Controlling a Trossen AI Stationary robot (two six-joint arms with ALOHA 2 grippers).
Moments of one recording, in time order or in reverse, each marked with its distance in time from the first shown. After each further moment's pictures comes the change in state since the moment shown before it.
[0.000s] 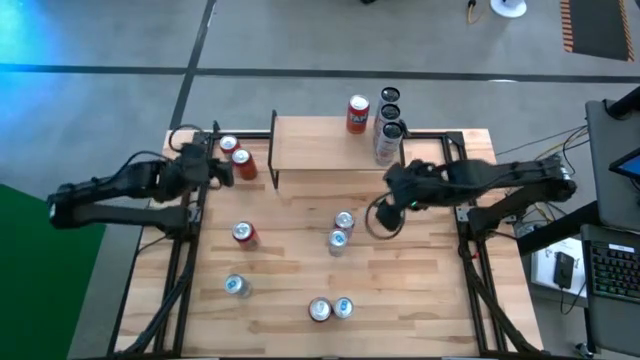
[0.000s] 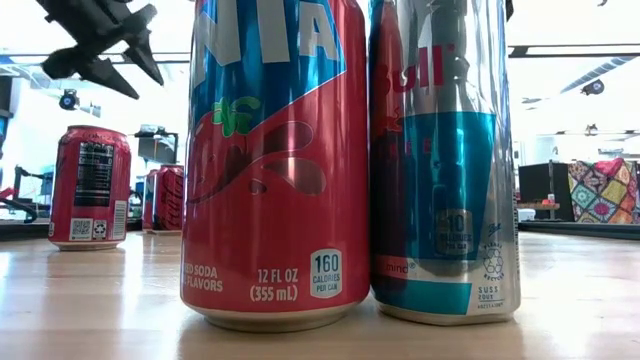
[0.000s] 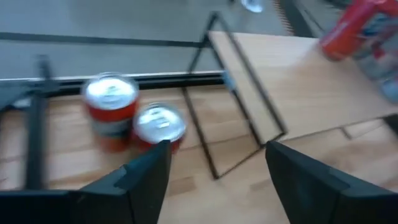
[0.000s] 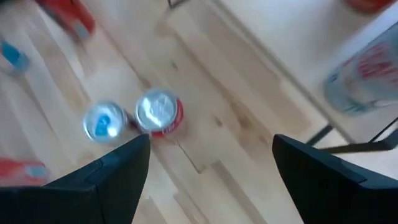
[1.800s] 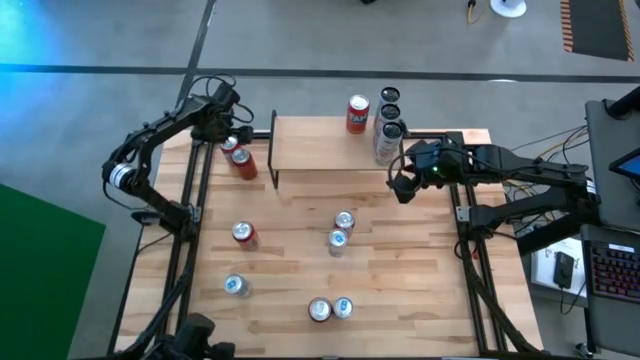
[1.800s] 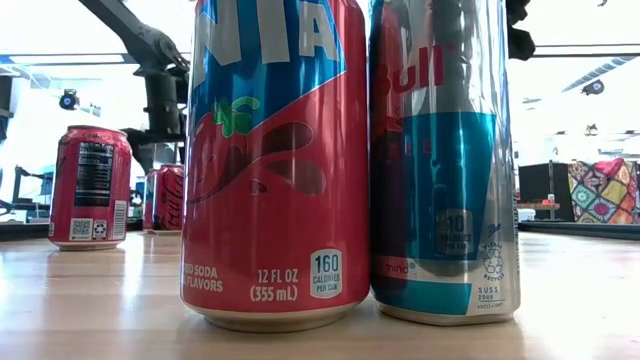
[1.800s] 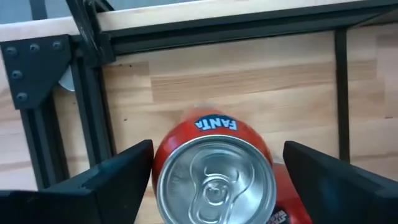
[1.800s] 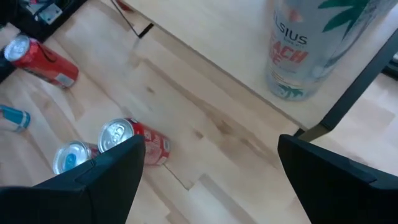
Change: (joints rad) left arm 0.896 0.848 0.328 -0.027 0.559 0.552; right arm -0.268 -0.250 -0.277 0.168 -0.159 0.000
